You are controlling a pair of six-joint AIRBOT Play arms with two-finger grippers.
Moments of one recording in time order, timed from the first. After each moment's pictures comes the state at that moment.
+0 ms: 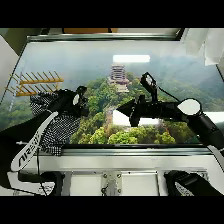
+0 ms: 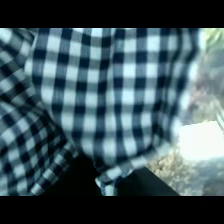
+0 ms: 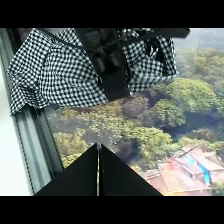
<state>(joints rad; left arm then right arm) -0.34 -1.57 1.15 1.71 -1.05 -1.69 0.33 -1.01 0.89 -0.40 0.93 0.43</state>
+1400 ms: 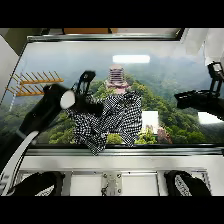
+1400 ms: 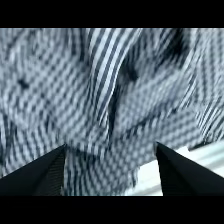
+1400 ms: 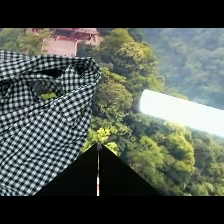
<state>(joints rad) -0.54 -1.12 1.07 1.44 -1.18 -1.86 -0.23 -0.84 0.90 -0.89 0.98 0.86</state>
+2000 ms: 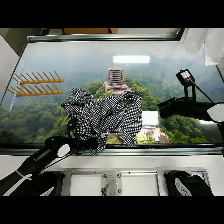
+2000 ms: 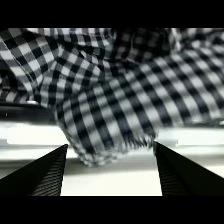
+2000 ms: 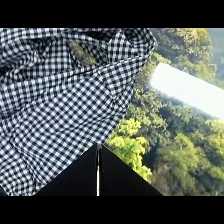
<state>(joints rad) -0.66 -0.87 0.40 1.30 -0.77 -2.34 0.03 -0.84 0.88 -1.08 1.00 1.02</state>
